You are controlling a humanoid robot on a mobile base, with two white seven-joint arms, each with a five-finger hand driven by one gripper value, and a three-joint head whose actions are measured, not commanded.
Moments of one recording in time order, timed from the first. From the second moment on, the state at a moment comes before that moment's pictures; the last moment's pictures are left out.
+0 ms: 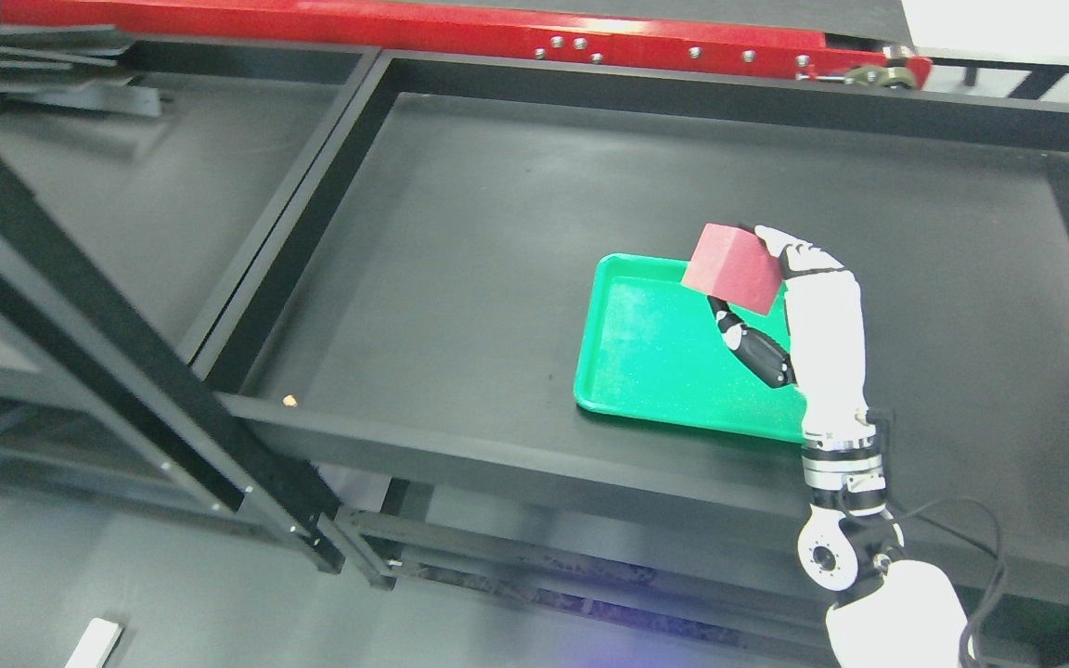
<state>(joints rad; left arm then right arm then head) 0.00 0.00 -0.13 0.00 0.13 -0.12 -0.17 -0.06 0.00 0.12 -1.48 1.04 -0.39 -0.61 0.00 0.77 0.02</state>
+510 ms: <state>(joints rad) 0.00 0.00 -0.13 0.00 0.13 -0.12 -0.17 -0.04 0.00 0.11 -1.50 1.04 -0.38 -0.64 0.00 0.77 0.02</state>
